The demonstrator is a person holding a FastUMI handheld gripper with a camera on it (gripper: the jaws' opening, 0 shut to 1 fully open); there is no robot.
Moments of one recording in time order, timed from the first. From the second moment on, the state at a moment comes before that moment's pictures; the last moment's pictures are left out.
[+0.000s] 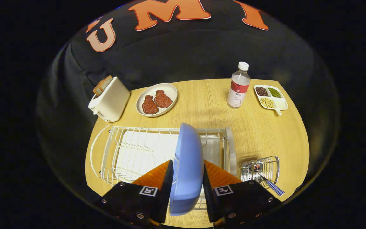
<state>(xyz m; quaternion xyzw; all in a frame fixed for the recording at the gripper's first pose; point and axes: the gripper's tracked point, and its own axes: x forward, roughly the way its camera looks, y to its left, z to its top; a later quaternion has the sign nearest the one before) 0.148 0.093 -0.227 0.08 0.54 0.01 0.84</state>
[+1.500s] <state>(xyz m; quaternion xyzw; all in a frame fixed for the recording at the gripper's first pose) 0.052 0.088 -0.162 0.09 0.46 0.03 0.88</state>
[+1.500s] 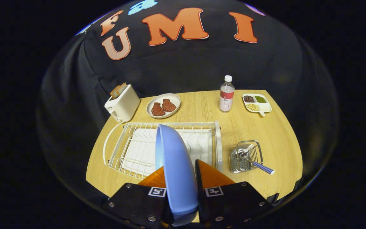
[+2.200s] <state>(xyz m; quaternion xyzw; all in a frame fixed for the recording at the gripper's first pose) -0.046 0.107 -0.220 0.14 0.45 0.14 0.87</state>
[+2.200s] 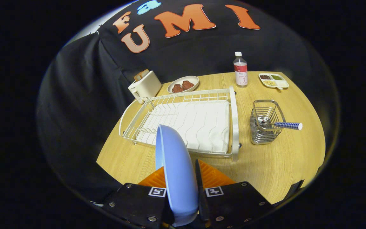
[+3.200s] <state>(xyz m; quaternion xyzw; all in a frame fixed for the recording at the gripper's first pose) -0.064 0.072 -0.310 0.14 0.45 0.08 0.88</state>
